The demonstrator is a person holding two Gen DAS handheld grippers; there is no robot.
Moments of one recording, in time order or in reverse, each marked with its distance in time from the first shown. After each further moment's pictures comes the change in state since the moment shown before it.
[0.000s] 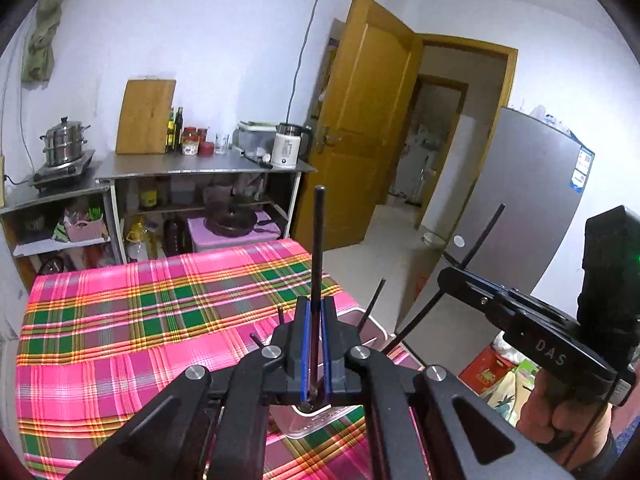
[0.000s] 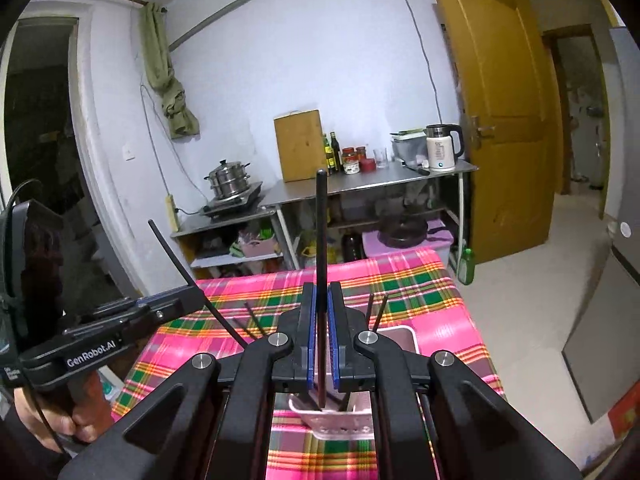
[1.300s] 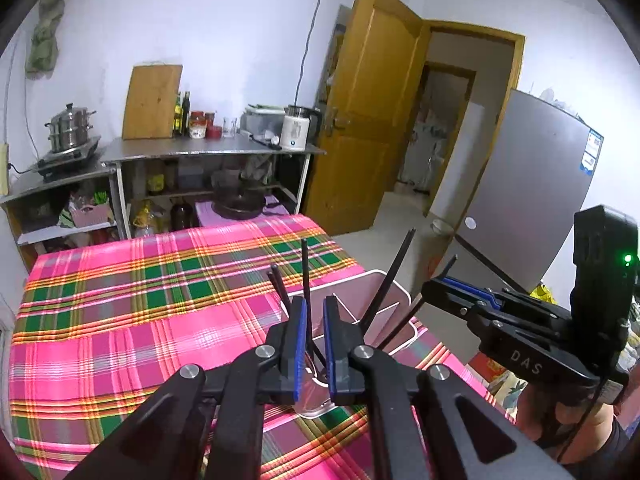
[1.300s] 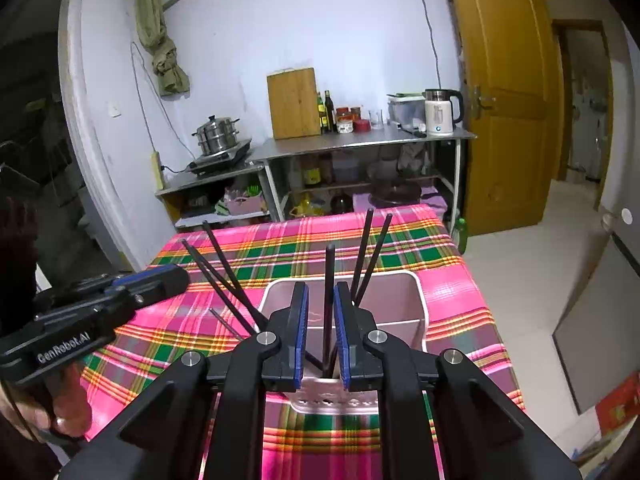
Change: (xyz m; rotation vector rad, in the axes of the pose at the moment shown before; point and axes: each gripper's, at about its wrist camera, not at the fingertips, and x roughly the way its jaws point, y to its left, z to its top) left arm 0.008 0.015 -0.043 0.002 0.022 0.029; right arm 0.034 -0.007 -0.045 -0.043 0.116 -0.042
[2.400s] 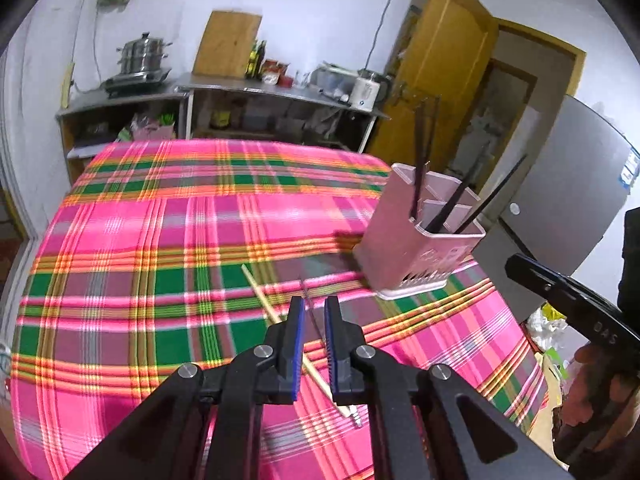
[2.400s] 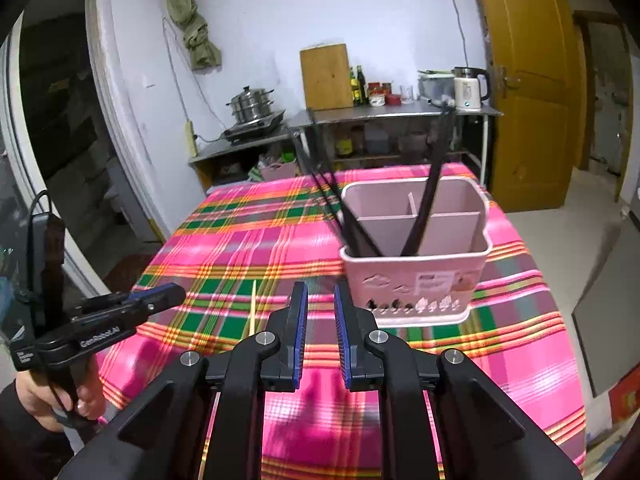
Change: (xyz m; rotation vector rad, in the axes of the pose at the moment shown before) left arm -0.049 0.076 -0.133 -0.193 0.124 0.143; right arm -0.020 0.052 -0.084 -0.041 0.101 0.102
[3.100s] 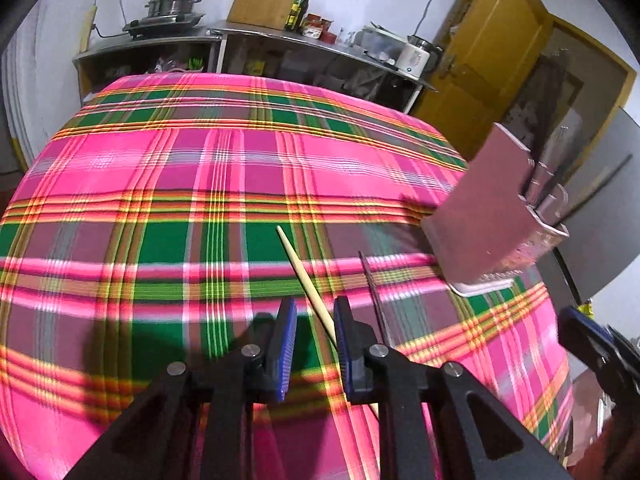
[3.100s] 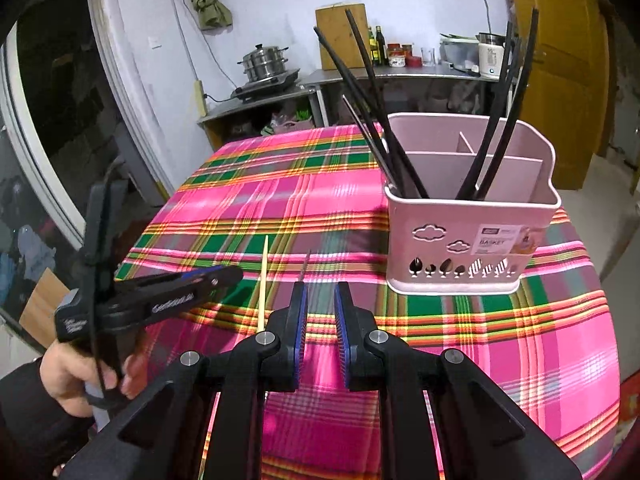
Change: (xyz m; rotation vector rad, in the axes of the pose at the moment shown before) left arm 0.100 0.045 -0.002 -0.120 0.132 0.078; right arm 0.059 0.013 -0.025 -0.016 0.130 0.039
